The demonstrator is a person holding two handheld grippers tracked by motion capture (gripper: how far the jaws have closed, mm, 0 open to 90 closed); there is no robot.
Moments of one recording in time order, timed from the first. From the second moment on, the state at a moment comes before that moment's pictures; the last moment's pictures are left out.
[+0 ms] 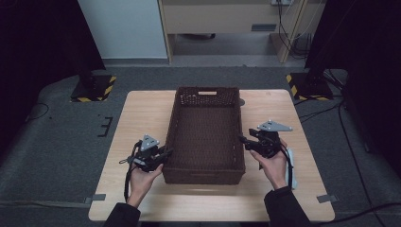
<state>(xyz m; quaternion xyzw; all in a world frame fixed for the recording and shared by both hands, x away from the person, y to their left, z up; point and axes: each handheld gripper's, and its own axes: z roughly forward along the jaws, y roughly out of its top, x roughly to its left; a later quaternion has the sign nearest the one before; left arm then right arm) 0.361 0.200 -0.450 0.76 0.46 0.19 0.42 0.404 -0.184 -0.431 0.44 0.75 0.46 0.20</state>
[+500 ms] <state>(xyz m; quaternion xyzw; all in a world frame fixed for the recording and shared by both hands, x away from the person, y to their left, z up) 0.361 0.198 -0.450 0.75 0.46 0.18 0.44 0.411 -0.178 -0.447 0.46 0.76 0.43 0.19</state>
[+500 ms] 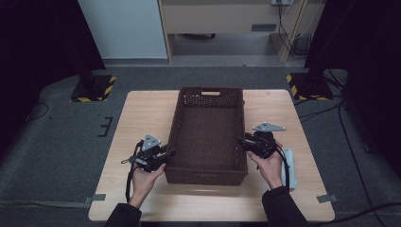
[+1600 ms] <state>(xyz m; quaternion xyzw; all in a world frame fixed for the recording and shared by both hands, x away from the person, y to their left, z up) 0.341 0.211 -0.441 0.74 0.48 0.21 0.43 0.407 -0.173 -0.449 0.46 0.75 0.43 0.19</state>
